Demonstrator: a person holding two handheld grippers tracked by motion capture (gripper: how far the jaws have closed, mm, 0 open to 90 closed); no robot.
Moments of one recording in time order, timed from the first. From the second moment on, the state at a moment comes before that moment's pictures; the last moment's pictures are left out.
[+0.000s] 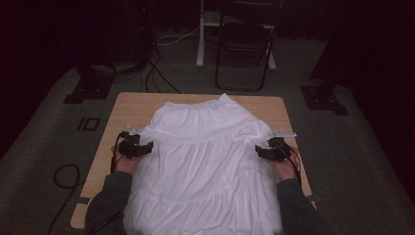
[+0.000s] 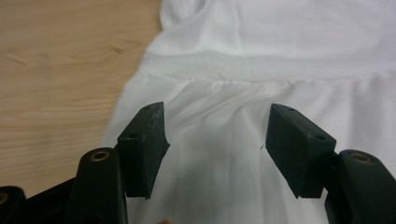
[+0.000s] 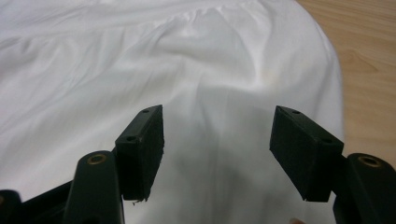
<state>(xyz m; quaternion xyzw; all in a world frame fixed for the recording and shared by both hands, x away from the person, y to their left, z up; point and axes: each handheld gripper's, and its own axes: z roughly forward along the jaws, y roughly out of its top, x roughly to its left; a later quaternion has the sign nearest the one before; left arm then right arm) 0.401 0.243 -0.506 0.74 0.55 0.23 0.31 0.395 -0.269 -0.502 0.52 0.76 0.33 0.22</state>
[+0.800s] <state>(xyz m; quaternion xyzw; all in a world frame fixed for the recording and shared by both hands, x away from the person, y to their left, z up) 0.226 0.348 -0.523 0.70 0.62 0.21 0.29 0.258 -0.323 -0.509 0.53 0.74 0.34 0.24</state>
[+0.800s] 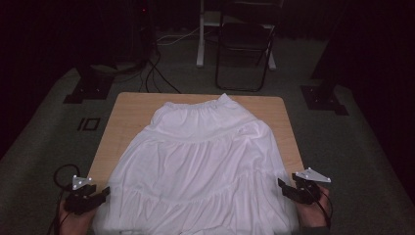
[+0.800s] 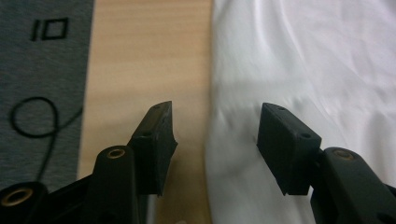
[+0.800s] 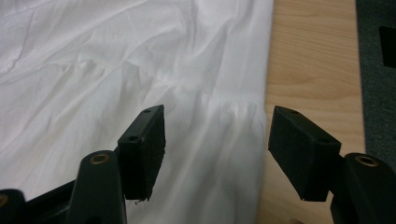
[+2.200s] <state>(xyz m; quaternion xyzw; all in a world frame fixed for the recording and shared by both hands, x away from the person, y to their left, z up) 0.218 0.411 -0.519 0.61 0.68 0.33 0.23 0.195 -0.352 -0.533 0.55 0.75 0.29 0.22</state>
